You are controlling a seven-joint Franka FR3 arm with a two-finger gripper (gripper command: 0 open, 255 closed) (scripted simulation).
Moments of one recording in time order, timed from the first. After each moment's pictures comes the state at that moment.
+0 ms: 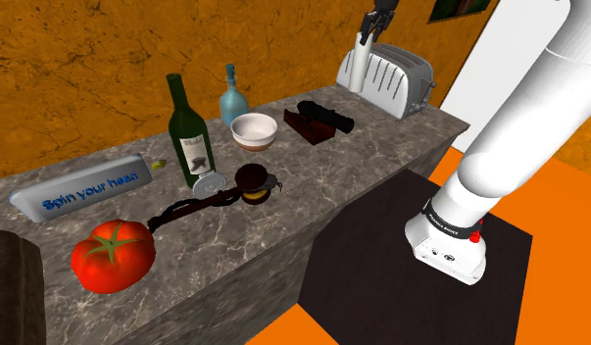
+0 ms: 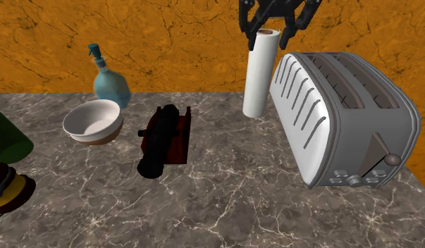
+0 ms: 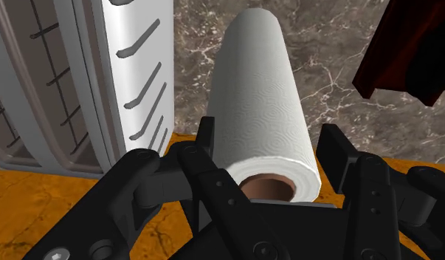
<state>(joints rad) -0.14 0.02 -0.47 -1.87 0.11 2.07 -0.51</state>
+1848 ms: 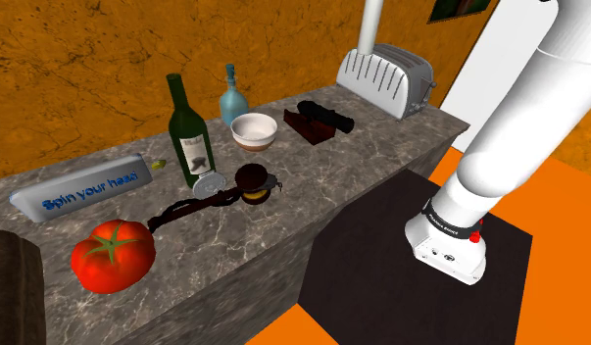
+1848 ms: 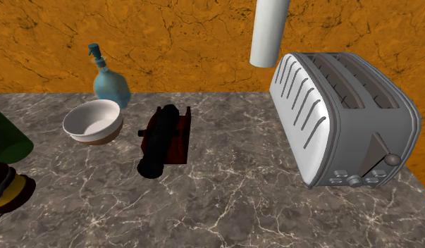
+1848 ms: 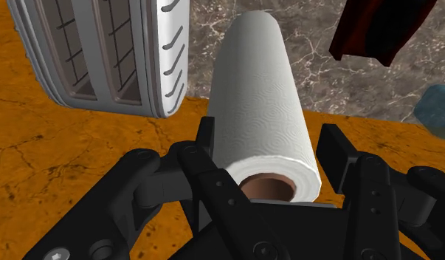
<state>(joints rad) -0.15 0.07 -0.48 -1.43 0.13 1.67 -0.49</state>
